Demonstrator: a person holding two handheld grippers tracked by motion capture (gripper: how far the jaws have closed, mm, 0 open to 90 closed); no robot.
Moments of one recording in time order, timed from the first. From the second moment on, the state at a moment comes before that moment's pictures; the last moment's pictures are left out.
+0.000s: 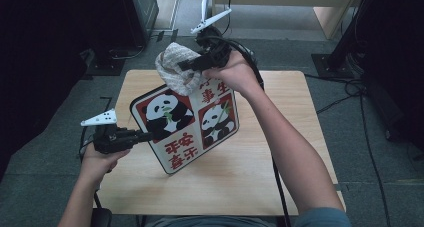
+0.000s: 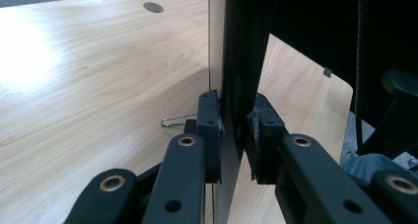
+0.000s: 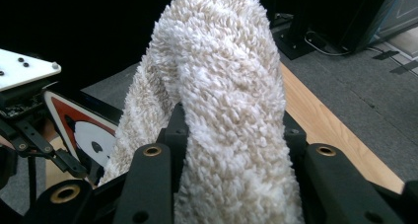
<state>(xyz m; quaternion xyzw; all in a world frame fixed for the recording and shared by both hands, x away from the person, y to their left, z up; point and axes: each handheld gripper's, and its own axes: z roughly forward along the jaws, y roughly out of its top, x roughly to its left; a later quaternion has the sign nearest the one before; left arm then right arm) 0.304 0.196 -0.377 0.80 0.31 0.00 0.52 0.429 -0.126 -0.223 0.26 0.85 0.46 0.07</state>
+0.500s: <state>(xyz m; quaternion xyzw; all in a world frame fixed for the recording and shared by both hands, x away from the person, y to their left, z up) 0.305 0.196 -0.377 0.80 0.31 0.00 0.52 0.439 -0.153 -0.220 0.29 0.84 0.45 0.08</state>
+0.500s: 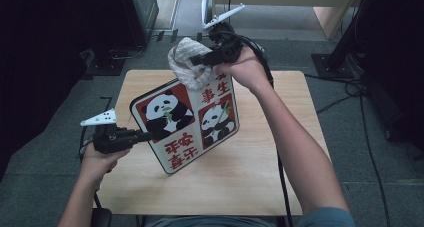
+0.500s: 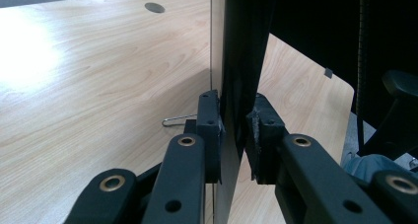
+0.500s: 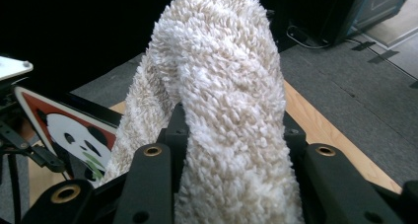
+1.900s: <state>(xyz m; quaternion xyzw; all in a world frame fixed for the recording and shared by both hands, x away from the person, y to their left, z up) 0.304 0.198 -0.377 0.80 0.31 0.01 0.52 0.451 -0.214 -0.218 0.37 0.82 0.42 0.12</state>
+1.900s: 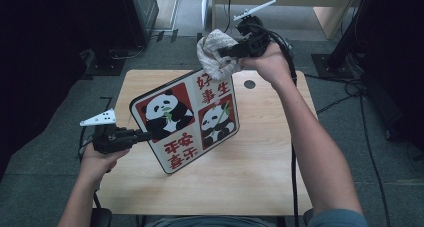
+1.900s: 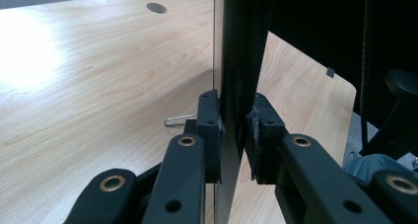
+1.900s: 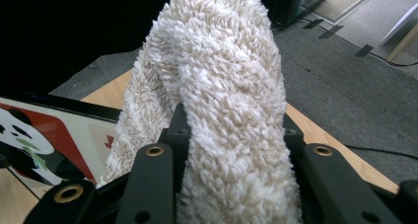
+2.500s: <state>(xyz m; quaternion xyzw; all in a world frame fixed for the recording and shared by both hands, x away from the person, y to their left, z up) 0.305 0.198 -0.377 0.80 0.31 0.01 0.52 0.458 -0.238 -0.229 0.40 0.81 0.40 0.16</state>
